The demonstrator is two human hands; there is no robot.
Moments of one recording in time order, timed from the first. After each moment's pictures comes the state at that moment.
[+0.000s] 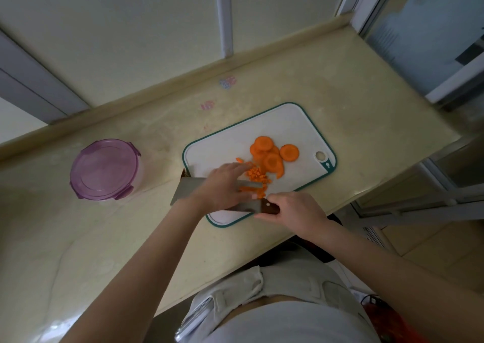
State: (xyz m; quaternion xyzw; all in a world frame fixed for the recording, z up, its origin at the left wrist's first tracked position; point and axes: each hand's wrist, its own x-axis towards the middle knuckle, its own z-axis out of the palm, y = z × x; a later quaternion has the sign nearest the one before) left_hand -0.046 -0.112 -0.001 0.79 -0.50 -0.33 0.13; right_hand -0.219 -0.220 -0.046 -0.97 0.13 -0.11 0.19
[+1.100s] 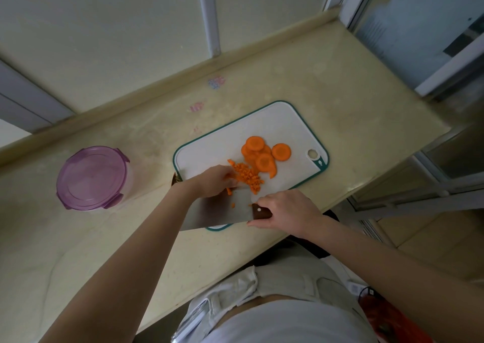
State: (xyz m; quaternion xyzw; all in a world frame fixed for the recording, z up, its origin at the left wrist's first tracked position) left_hand -0.018 -0.142 -0.032 0.77 -0.46 -0.43 0.09; right_hand -0.215 -0.226 -0.032 -0.98 0.07 -0.10 0.15
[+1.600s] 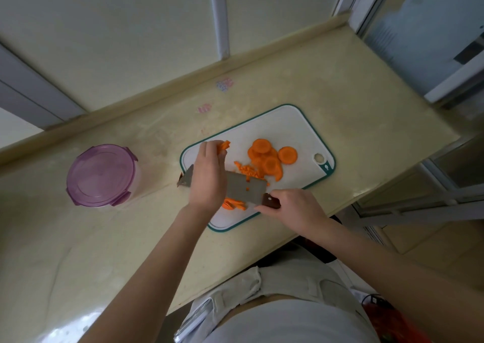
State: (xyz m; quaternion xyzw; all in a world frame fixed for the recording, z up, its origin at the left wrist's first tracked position) left_hand -0.050 -0.121 0.005 0.85 -0.32 -0.09 0.41; right_hand -0.210 -0.227 -0.026 -0.95 0.22 0.00 0.23
